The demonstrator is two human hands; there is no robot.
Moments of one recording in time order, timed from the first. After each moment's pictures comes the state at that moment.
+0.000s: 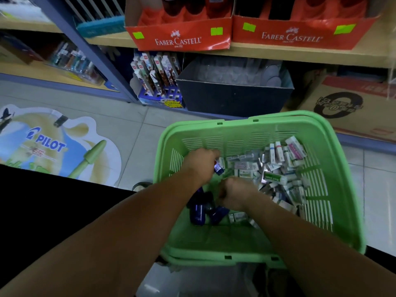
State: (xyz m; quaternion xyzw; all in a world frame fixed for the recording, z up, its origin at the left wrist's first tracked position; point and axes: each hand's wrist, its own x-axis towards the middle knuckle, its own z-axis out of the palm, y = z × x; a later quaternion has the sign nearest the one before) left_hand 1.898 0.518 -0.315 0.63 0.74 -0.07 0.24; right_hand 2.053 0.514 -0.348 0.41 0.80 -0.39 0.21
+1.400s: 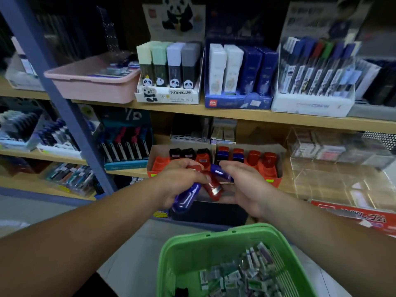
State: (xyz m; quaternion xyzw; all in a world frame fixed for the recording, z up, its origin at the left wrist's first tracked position) left_hand 1.841 0.595 -0.017 0.37 0.63 0.40 0.56; right_hand 2.019 0.634 -0.038 0.49 0.41 -0.70 -0.32
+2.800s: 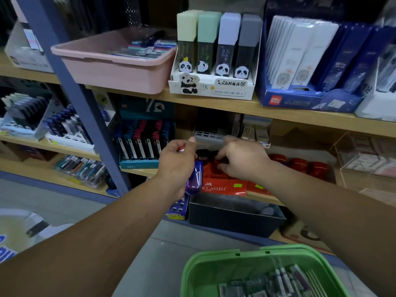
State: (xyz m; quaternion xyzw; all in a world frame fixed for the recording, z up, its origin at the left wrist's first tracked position) left_hand 1.770 0.650 -0.048 0.24 0.65 0.59 0.42; right_hand 1.914 0.740 -0.041 0.42 0.90 0.03 0.01
